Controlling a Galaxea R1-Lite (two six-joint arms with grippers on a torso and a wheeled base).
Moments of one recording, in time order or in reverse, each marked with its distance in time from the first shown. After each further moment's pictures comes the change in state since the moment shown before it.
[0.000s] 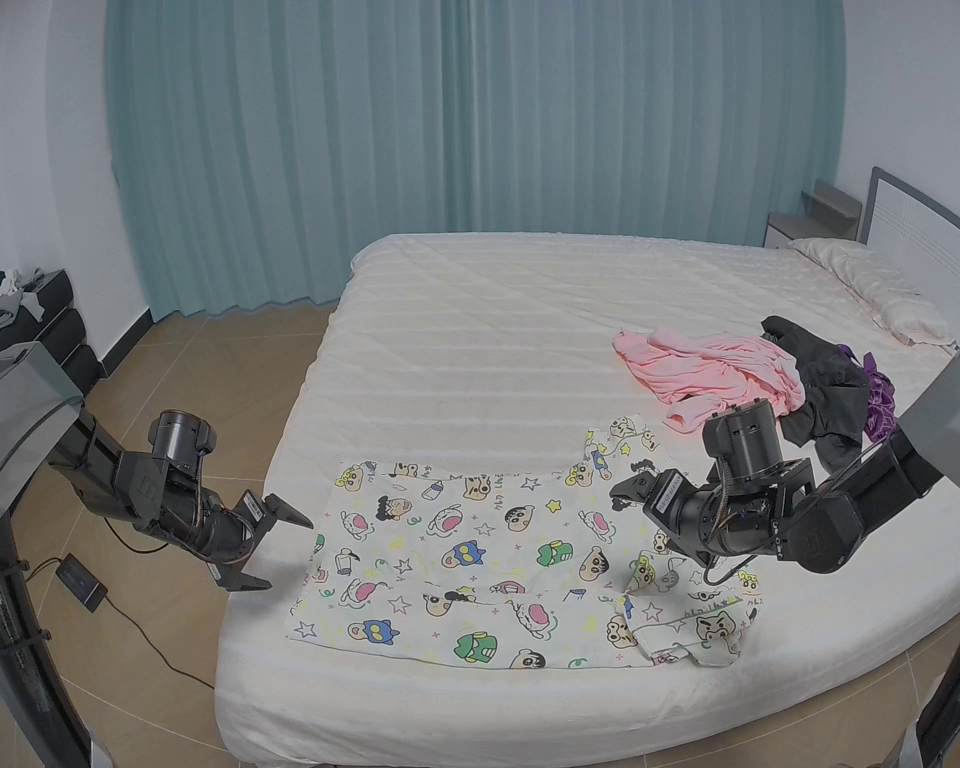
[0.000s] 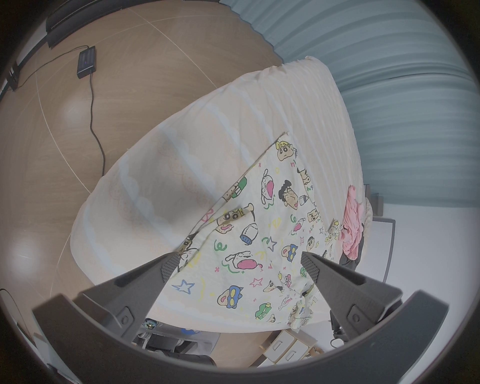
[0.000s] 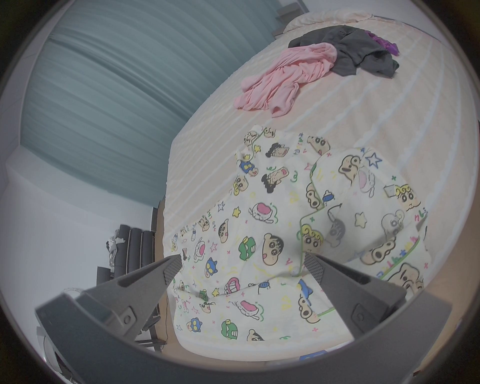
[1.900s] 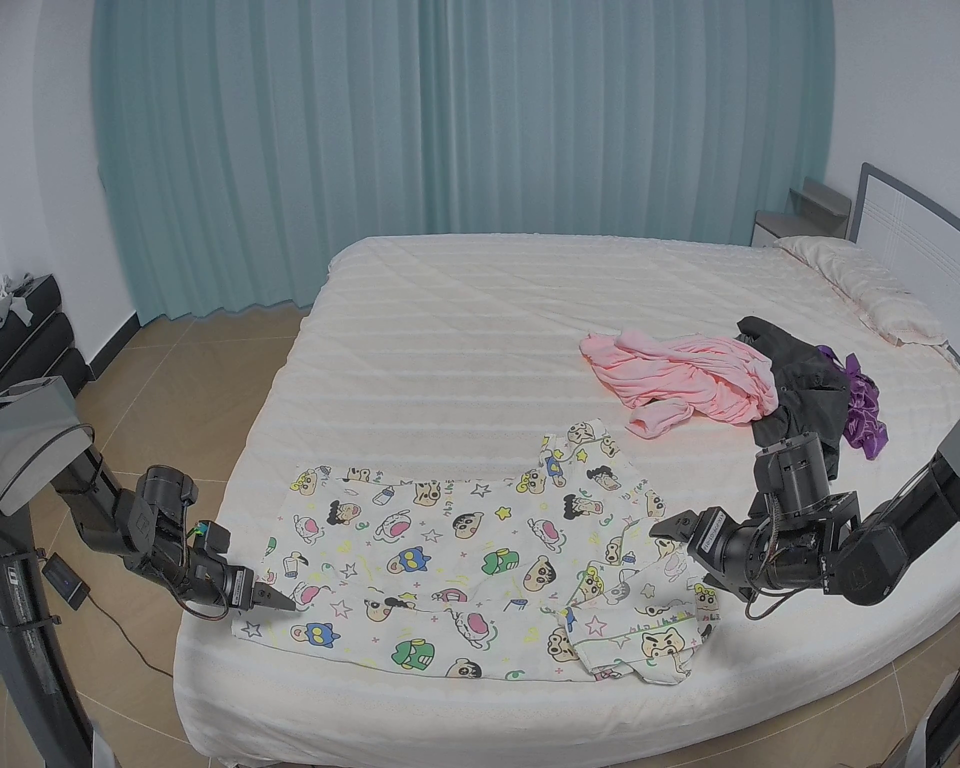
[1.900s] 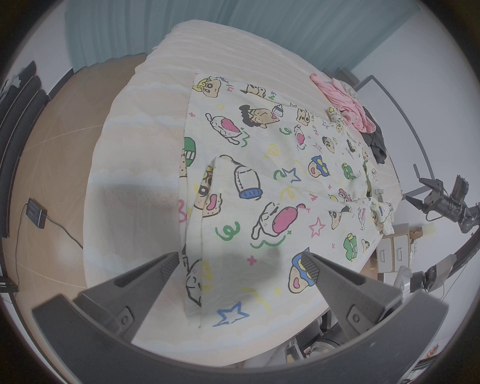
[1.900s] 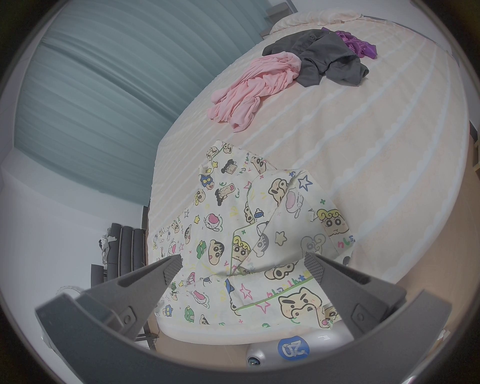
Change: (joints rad) left arm 0.131 0.135 0.092 -0.049 -0.009 1.018; right arm -0.047 -0.104 0.223 -0.059 0.042 -0.041
